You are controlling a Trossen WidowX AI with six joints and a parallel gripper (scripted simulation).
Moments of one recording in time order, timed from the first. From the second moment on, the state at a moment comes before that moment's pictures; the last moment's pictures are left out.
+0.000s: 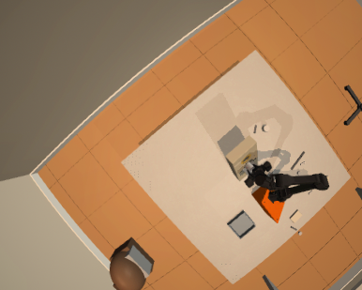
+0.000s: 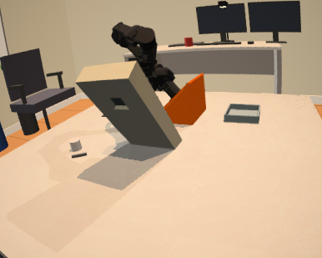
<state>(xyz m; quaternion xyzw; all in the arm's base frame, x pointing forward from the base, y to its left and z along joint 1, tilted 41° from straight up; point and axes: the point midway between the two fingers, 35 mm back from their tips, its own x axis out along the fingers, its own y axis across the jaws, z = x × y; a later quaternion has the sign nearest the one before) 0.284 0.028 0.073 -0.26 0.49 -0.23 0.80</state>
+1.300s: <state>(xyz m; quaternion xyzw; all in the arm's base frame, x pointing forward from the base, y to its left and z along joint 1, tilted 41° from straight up) 0.276 0.124 0.123 -0.27 0.49 -0.23 0.80</state>
